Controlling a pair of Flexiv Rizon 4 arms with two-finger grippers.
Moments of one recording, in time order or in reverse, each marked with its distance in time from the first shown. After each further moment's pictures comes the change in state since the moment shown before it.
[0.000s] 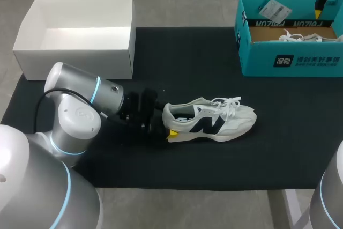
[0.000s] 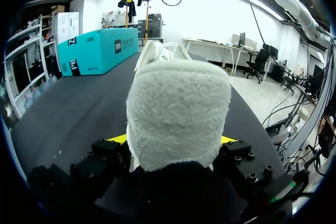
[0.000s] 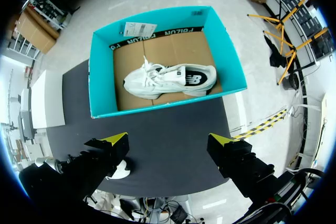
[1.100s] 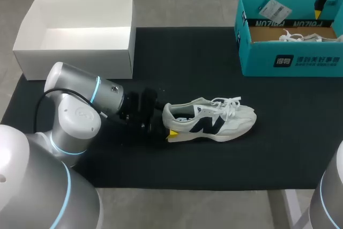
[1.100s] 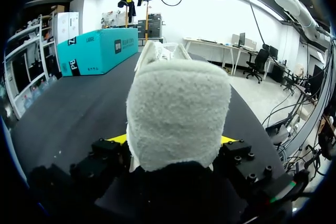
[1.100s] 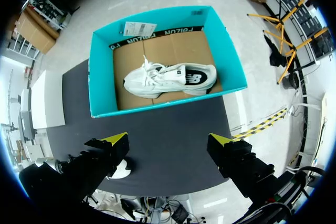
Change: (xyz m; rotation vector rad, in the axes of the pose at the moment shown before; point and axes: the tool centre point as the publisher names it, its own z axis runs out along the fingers) left arm 0.000 0.000 0.000 0.000 0.001 0.000; right arm 0.003 -0.006 0.002 0.014 -0.004 0.021
